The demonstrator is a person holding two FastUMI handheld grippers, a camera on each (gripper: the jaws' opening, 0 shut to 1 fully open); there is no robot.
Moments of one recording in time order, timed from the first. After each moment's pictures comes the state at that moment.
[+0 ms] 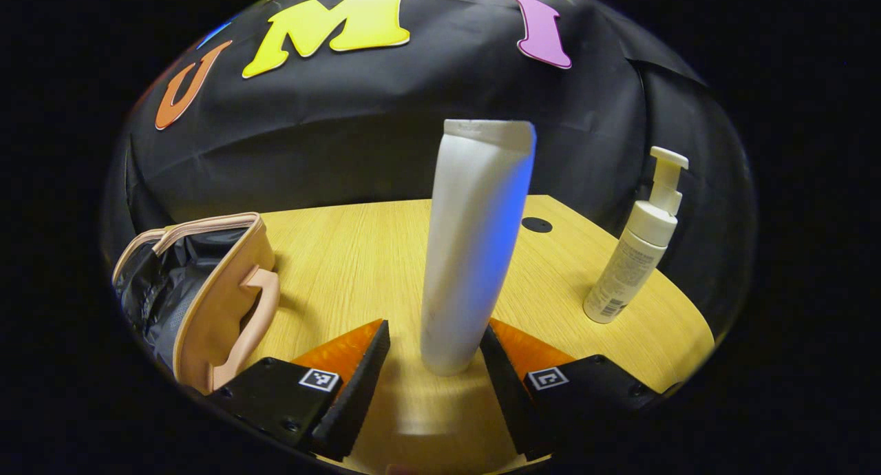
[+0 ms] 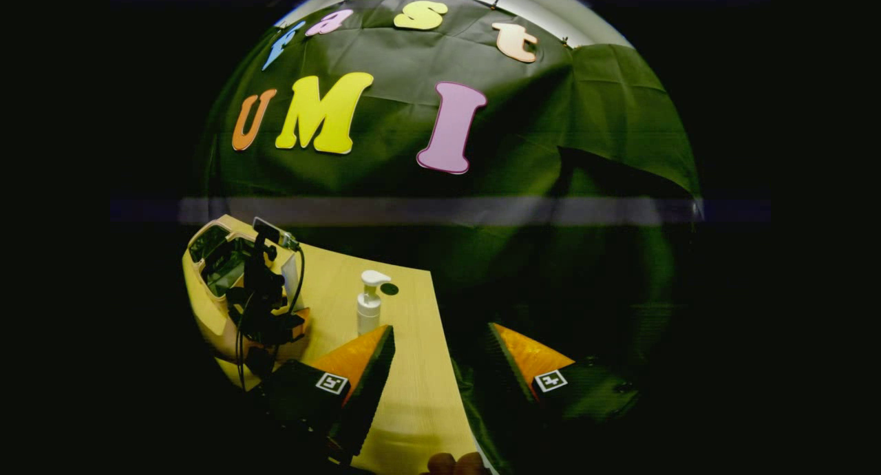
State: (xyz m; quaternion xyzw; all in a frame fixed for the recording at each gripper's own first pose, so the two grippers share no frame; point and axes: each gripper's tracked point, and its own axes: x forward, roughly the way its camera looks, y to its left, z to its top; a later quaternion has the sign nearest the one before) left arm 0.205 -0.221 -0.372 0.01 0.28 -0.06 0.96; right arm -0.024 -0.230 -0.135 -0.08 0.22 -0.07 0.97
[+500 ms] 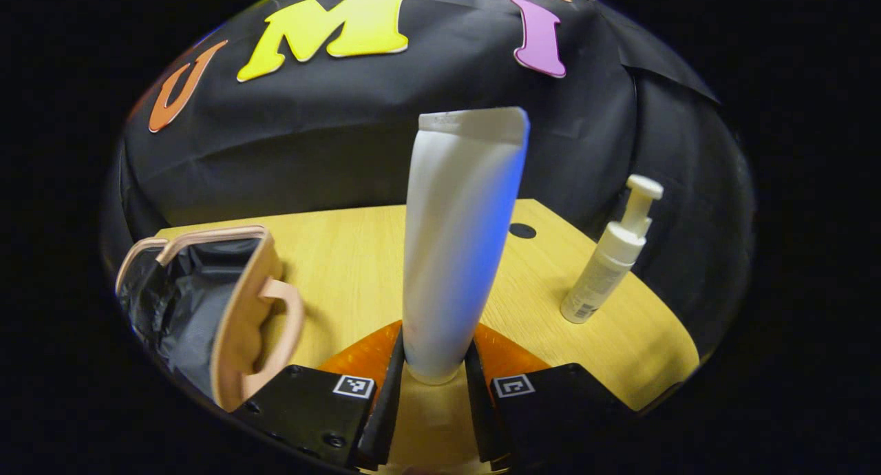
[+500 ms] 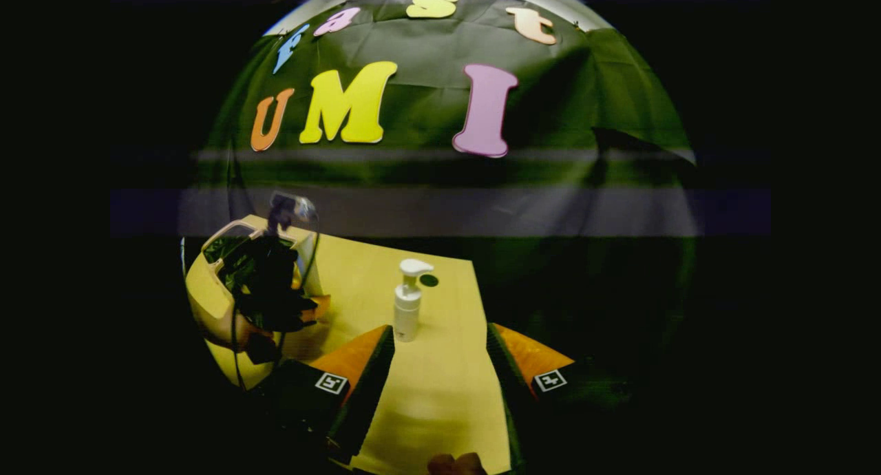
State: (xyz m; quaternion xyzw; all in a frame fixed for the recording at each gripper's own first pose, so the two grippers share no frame) left arm 0.171 -0.206 -0.312 0.00 0.29 -0.08 0.95; right arm 0.005 -0.178 -0.196 -0.03 0.25 0.03 0.97
